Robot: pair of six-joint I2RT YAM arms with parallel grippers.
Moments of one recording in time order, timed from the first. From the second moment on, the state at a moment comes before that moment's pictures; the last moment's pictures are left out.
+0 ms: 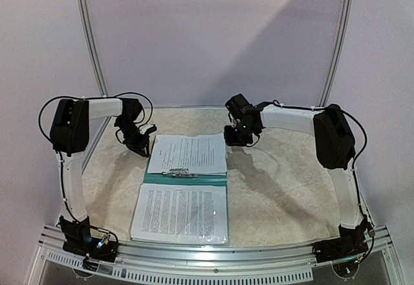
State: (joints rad) left arm -0.19 2.21 1.66 -0.98 0.25 0.24; right arm 0.68 2.27 1.84 -0.60 0.05 0.56
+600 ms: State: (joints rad) left arm -0.19 2.21 1.66 -0.97 0.26 0.23; right arm 0.68 2.33 1.84 -0.56 -0.05 0.59
